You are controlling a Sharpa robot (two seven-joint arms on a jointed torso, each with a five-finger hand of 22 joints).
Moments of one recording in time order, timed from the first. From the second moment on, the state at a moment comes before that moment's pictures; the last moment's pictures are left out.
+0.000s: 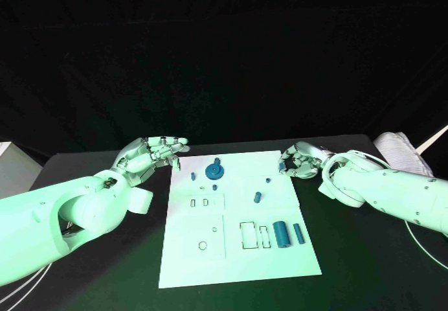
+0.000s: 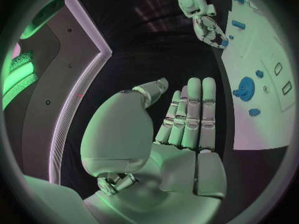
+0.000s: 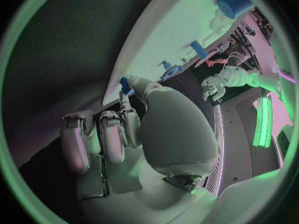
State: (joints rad) left arm 1.23 -0.95 -0.03 1.60 -0.05 -0.20 0.43; left_hand 1.31 -0.18 0.59 0.05 0.07 0.87 0.22 0.20 0.21 1.09 0.15 0.07 0.09 1.06 0.07 0.80 0.73 0.17 0.87 0.17 1.03 0.60; right arm 1.29 -0.80 -0.15 1.19 -1.14 -0.34 0.08; right_hand 1.39 -0.21 0.45 0.11 0.18 0.92 0.17 0.19 0.37 1.43 0.08 1.45 1.31 1.47 0.01 1.57 1.31 0.01 1.47 0.12 1.57 1.31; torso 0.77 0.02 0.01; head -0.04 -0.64
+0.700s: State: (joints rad) left arm 1.23 -0.96 -0.03 1.60 -0.05 -0.19 0.43; left_hand 1.31 -0.18 0.59 0.05 0.07 0.87 0.22 0.20 0.21 1.09 0.15 0.07 0.09 1.06 0.07 0.80 0.73 0.17 0.87 0.17 1.03 0.60; right arm 1.29 -0.80 -0.15 1.19 -1.15 -0.35 0.07; right_hand 1.37 -0.19 0.47 0.11 0.18 0.98 0.14 0.25 0.38 1.45 0.06 1.46 1.31 1.47 0.00 1.57 1.31 0.01 1.46 0.11 1.57 1.31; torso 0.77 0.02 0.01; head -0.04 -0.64
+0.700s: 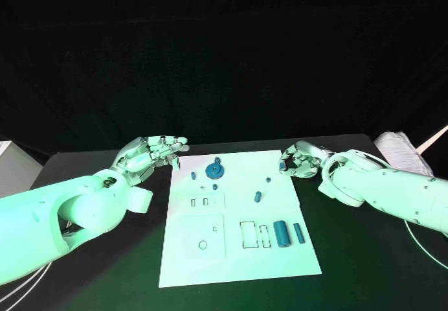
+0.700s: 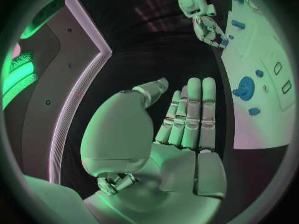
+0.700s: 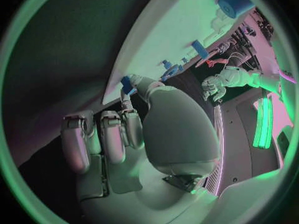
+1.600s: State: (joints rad) left arm 1.23 -0.94 -0.03 1.59 -0.05 -0.19 0.42; left_hand 1.31 -0.18 0.59 0.05 0.07 0.87 0.22 0.20 0.21 1.09 0.15 0.07 0.09 1.06 0.07 0.80 0.73 0.17 0.87 0.17 1.03 0.61; right arm 1.35 -0.84 -0.15 1.44 -1.12 -0.45 -0.06; right_hand 1.36 -0.17 0.51 0.09 0.18 0.96 0.14 0.28 0.39 1.44 0.05 1.45 1.31 1.47 -0.01 1.57 1.31 0.01 1.46 0.09 1.57 1.31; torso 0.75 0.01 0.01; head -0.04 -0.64
